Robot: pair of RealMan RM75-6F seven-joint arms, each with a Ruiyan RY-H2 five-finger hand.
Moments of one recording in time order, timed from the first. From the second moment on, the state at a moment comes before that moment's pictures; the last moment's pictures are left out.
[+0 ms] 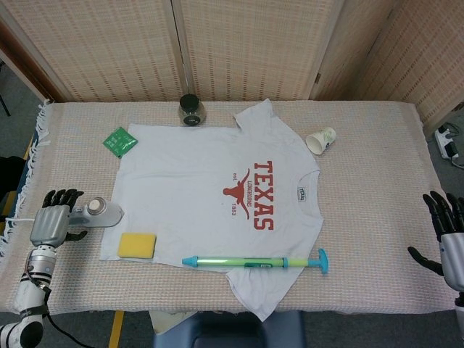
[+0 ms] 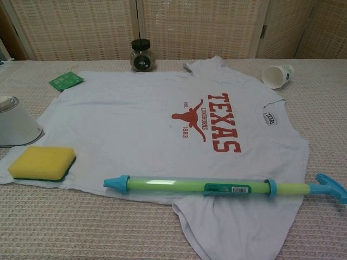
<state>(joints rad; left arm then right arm) -0.39 -1.32 -0.20 -1.40 1.11 1.09 0.25 0.02 -1.02 0.10 -1.69 -1.55 1.62 -0.12</state>
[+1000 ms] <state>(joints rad) -0.47 -1.54 -0.21 -0.96 1.06 1.00 0.14 0.01 -1.01 0.10 -1.71 -1.54 1.62 -0.13</state>
